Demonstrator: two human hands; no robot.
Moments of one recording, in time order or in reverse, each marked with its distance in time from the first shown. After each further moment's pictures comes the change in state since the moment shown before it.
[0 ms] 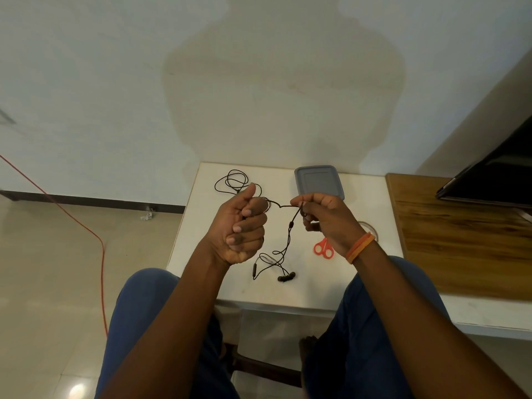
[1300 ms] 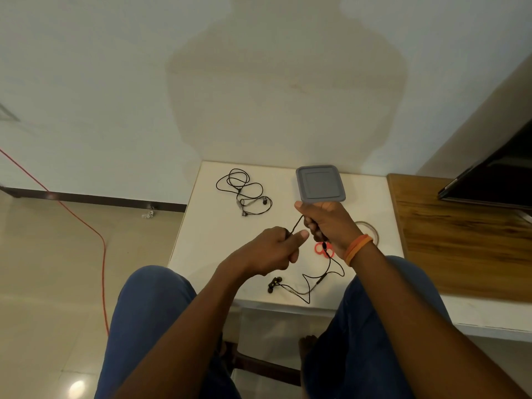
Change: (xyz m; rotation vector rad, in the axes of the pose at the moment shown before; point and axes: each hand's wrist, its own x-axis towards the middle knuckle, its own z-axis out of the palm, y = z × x) left_hand 0.021 -0.045 0.004 1.521 0.746 -0.151; right_hand -0.004 0.003 0.003 0.012 0.024 0.116
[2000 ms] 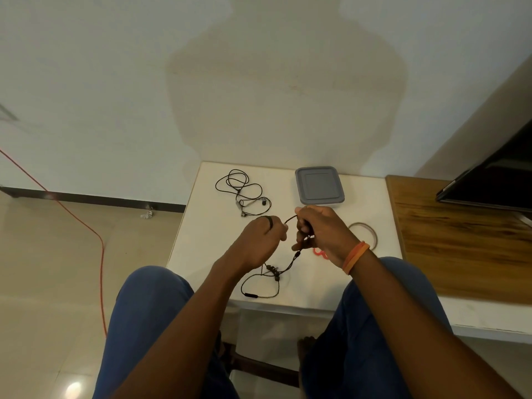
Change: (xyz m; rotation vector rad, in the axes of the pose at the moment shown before) left_hand 0.006 -0.013 -0.008 0.056 0.306 0.100; right_hand -0.014 -0.003 0.011 0.007 -0.070 0.024
